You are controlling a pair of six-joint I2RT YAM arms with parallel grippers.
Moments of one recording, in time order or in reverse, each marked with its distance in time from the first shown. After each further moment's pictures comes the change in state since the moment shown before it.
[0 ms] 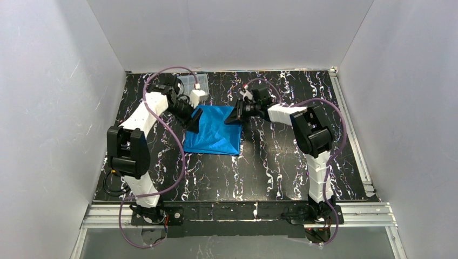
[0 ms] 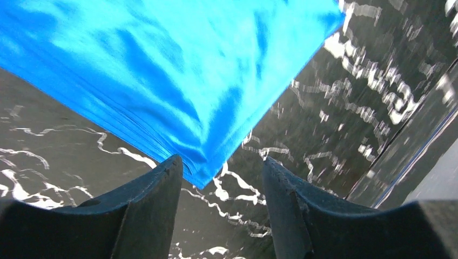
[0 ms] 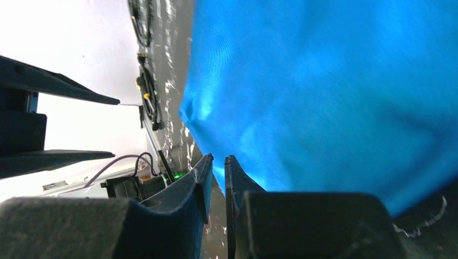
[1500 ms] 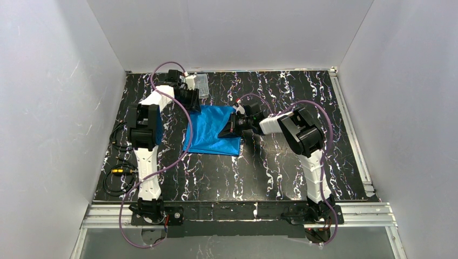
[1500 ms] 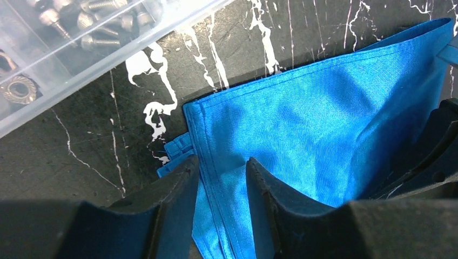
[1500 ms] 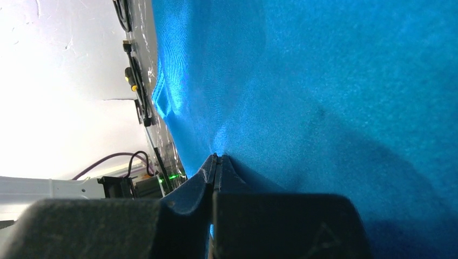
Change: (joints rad) left arm 0.089 0.479 0.327 0.429 -0.060 -0.550; right arm 0.103 0.077 -0.090 0.225 0.039 0.119
